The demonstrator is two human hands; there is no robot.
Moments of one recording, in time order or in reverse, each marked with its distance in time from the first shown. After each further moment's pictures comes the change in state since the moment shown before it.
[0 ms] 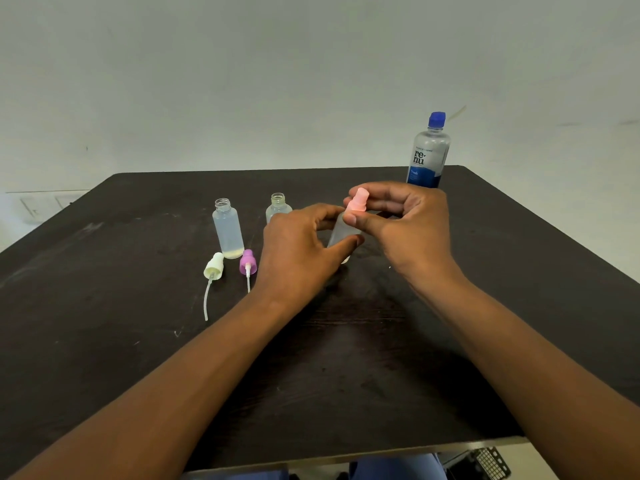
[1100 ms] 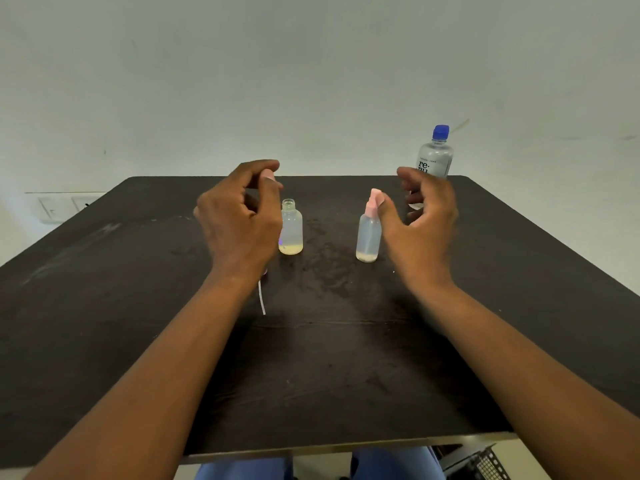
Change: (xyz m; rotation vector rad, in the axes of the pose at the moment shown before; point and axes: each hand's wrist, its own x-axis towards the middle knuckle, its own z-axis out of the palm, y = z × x) left_hand 0.021 -0.016 -0.052 -0.028 0.530 -0.068; right_hand 0.009 0.017 0.004 -0.283 0.371 -0.217
